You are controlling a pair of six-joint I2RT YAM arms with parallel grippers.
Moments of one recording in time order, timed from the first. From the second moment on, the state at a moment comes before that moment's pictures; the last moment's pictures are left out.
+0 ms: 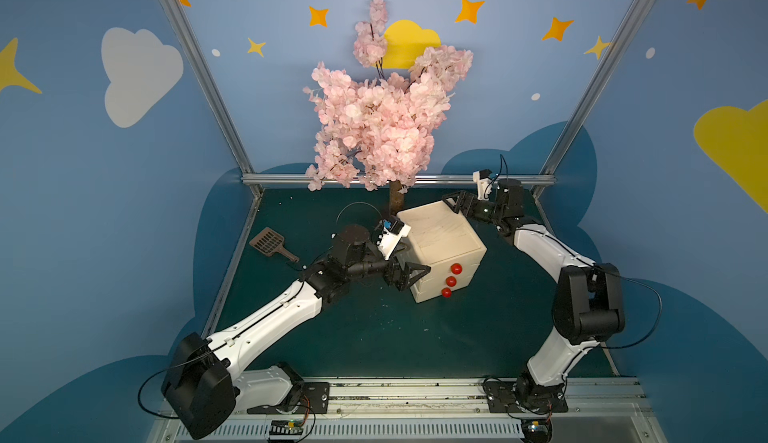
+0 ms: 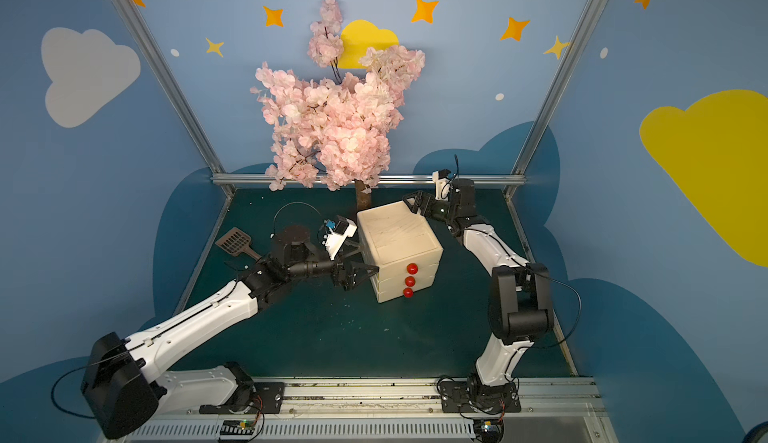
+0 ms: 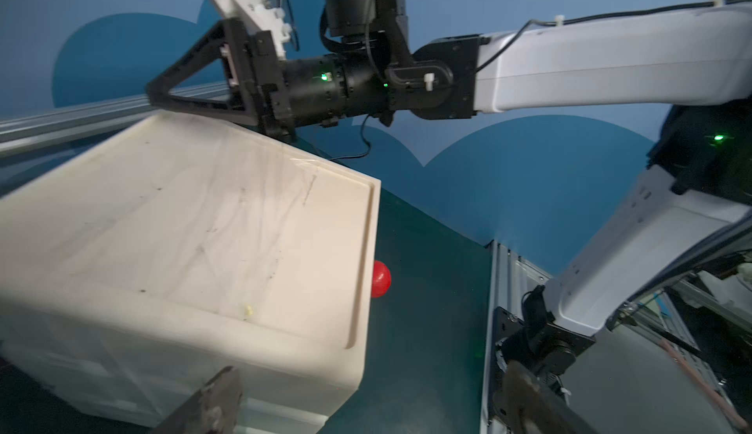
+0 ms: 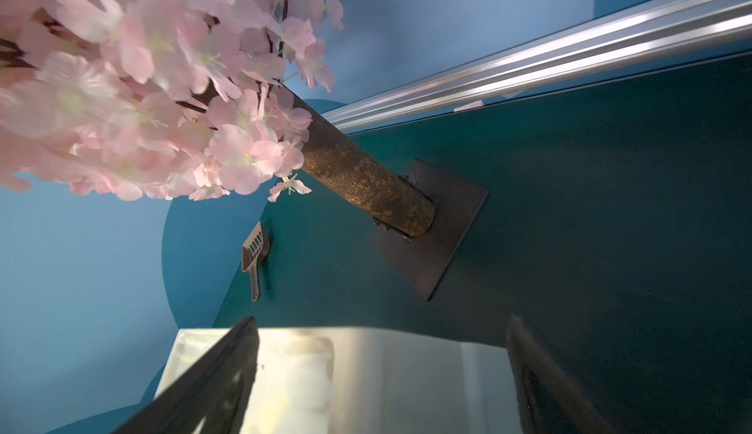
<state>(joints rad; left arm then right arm) -0.66 1.26 0.96 -0.02 0.49 -0.17 0.16 1.70 1.29 -0.01 -0.58 0.47</state>
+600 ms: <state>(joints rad) -0.45 1.63 1.17 0.15 0.56 -0.25 0.07 0.96 0.65 -0.14 -0.27 0.60</state>
